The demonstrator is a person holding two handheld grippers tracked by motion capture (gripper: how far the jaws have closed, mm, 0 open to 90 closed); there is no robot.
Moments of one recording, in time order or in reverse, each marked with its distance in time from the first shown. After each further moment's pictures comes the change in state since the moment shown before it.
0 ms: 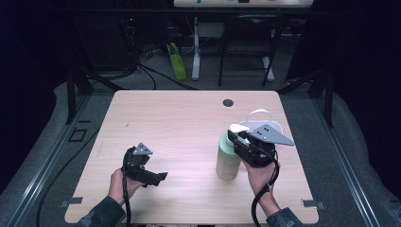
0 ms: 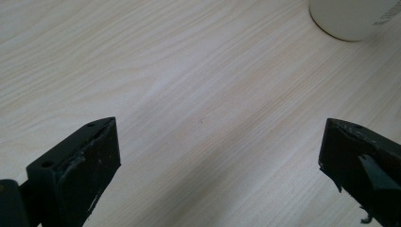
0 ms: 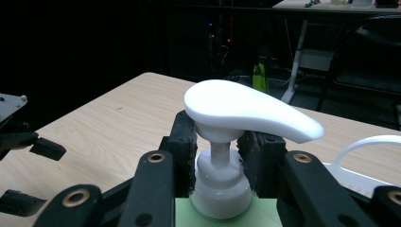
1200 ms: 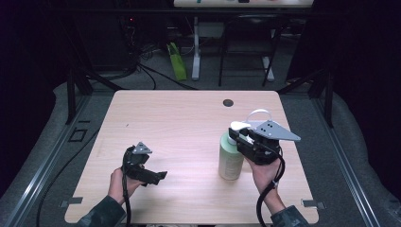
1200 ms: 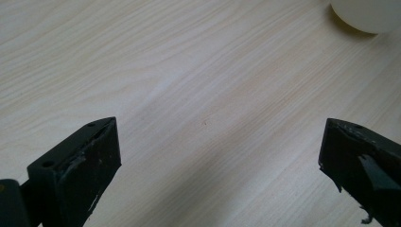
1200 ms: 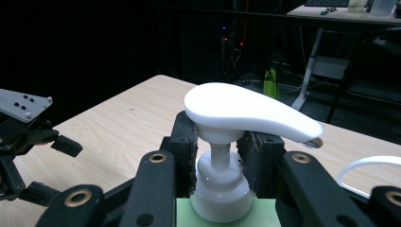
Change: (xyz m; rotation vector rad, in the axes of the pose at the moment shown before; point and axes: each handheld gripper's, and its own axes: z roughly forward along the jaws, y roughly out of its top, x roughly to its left) left arm 0.004 0.001 0.001 0.002 0.000 -0.006; right arm -0.004 0.016 -0.008 -0.002 0.060 -0.038
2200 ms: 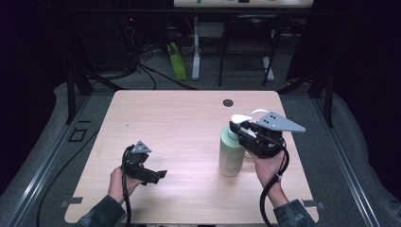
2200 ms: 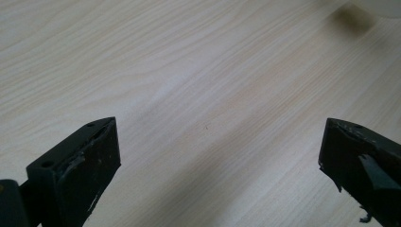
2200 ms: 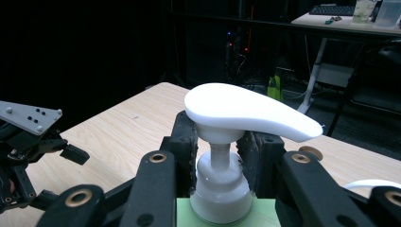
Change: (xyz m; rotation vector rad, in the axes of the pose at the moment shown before) left arm 0.003 0.000 0.001 -0.019 -0.005 -0.001; right arm -0.005 0.023 -0.004 -0.011 0.024 -0.011
